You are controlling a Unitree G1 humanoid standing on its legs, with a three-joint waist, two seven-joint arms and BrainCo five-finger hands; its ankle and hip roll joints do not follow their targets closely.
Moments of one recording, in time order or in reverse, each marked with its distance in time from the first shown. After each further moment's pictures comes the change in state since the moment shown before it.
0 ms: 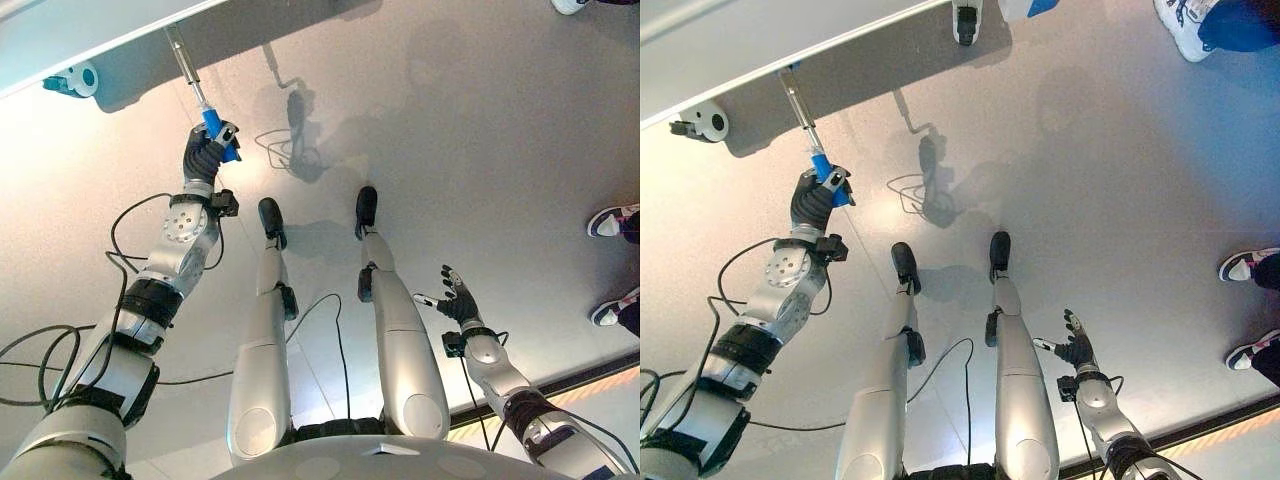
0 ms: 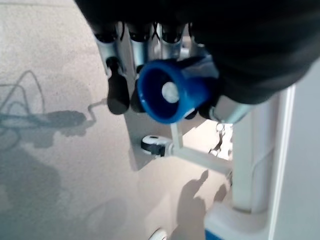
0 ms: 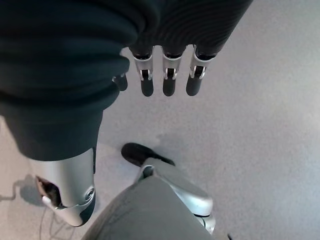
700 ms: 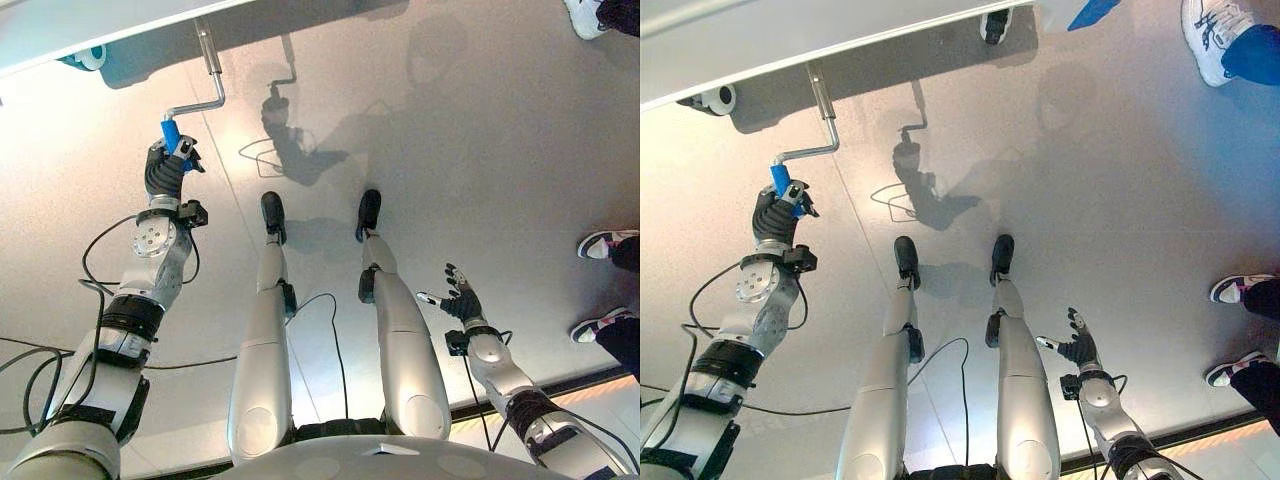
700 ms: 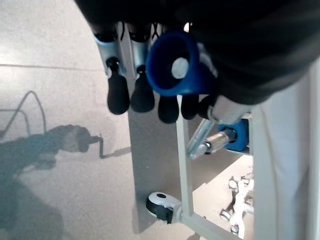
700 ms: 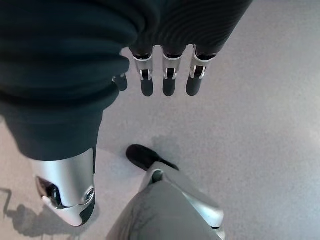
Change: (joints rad) left arm 0.031 0.018 0.101 0.128 -0.030 -0.005 -0.011; right arm 0.002 -0.006 -0.020 -0.014 -0.006 0.005 -0.001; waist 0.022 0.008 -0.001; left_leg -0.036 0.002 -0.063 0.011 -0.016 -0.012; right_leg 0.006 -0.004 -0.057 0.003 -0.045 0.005
